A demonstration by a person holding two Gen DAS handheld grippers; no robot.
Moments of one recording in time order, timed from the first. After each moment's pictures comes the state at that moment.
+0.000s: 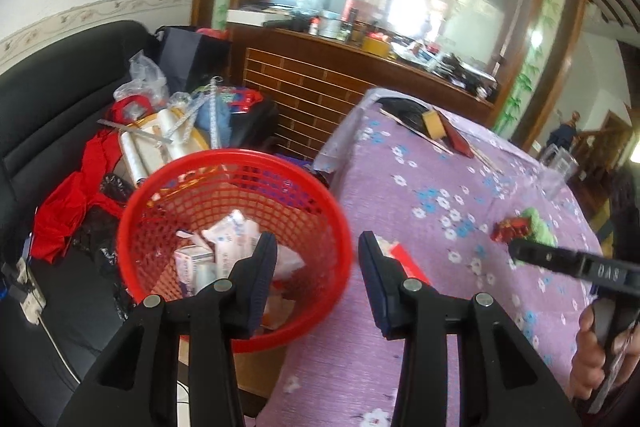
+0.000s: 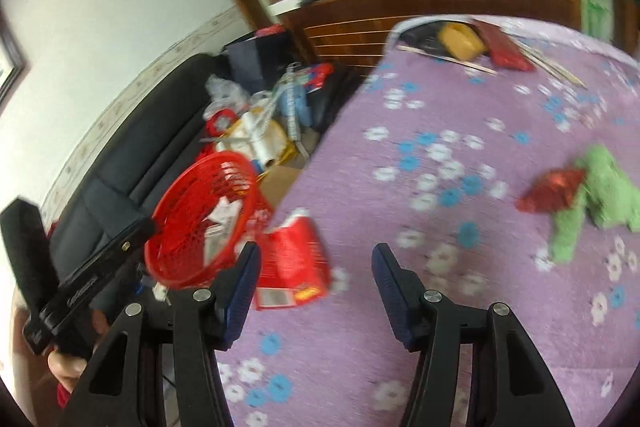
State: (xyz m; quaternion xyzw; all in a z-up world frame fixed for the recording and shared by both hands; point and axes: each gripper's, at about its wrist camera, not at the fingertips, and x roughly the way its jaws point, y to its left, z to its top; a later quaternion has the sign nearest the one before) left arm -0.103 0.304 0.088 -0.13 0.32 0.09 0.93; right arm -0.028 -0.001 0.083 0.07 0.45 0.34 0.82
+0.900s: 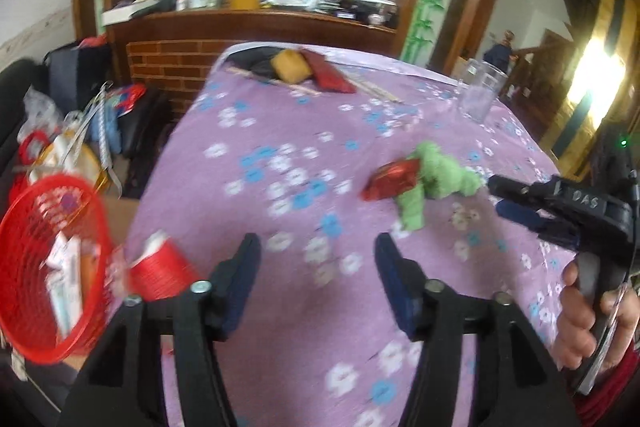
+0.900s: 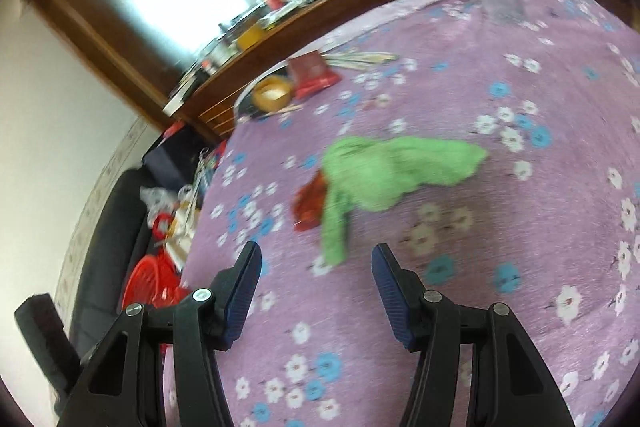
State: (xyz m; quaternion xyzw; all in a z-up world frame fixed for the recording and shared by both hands) left arm -0.015 0.123 0.076 -0.05 0.39 -0.06 0.92; right arm 0.012 -0.201 0.068 0.24 0.43 0.18 0.85
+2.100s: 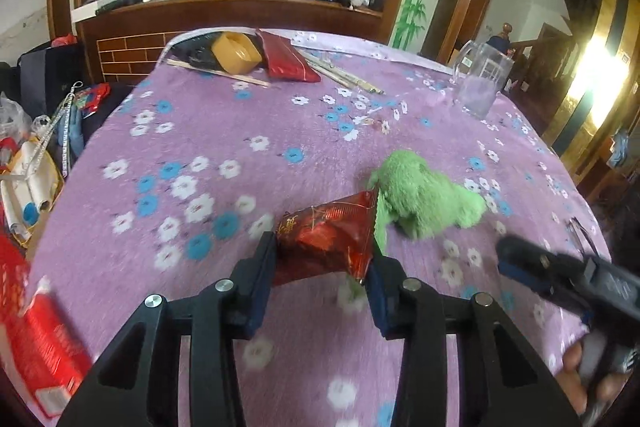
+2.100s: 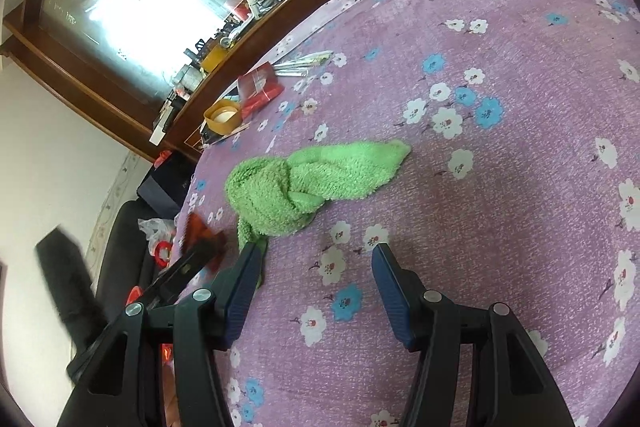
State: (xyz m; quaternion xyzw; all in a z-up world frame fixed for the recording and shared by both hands) left arm 0.057 0.061 0.033 -0.06 0.39 -0.06 0.91; right arm 0.033 -0.257 0.018 0.29 0.43 0.17 0.84
